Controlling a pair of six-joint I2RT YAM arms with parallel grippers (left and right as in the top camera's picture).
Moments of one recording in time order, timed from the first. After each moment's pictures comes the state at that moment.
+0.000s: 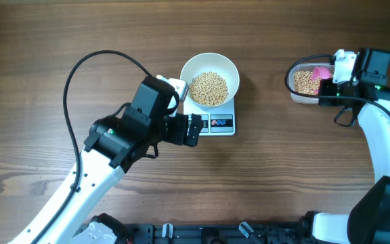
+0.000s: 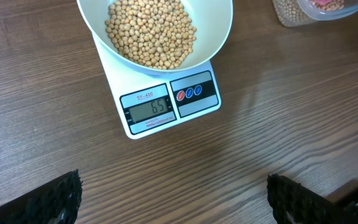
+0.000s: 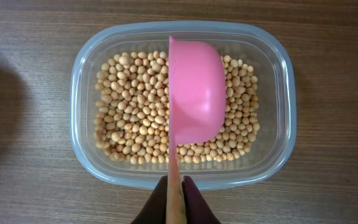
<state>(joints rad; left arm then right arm) -0.56 1.23 1.12 -0.85 0.13 -0.30 -0.23 1.54 1.09 -0.60 -0.09 -0.21</state>
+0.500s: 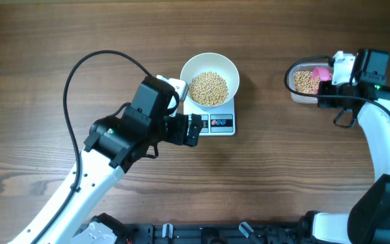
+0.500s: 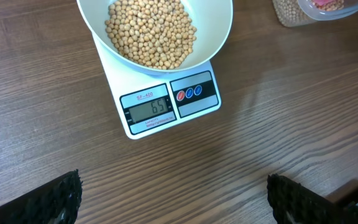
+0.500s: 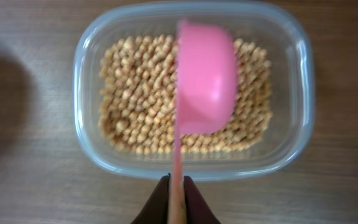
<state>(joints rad) -0.56 1.23 1.12 -0.85 0.13 -0.30 -0.23 1.55 1.09 -0.64 -0.12 -0.20</state>
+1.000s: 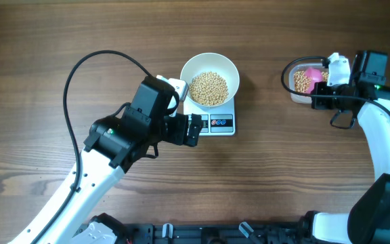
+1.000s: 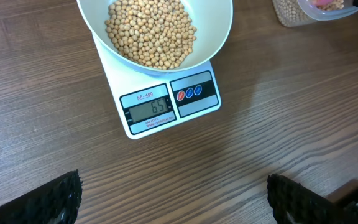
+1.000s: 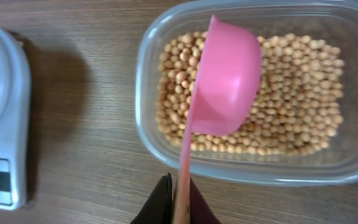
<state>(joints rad) -0.56 1.23 1.12 -0.85 0.13 -0.30 -0.23 1.55 1.09 -0.67 -0.30 -0.19</state>
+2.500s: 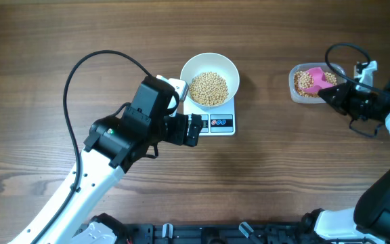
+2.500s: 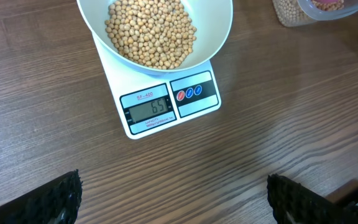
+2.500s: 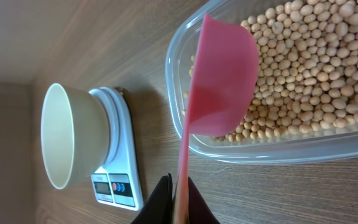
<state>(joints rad) -0.56 1.23 1.12 -0.85 0.13 -0.30 -0.50 1.63 1.09 -0.70 -0.81 0.02</state>
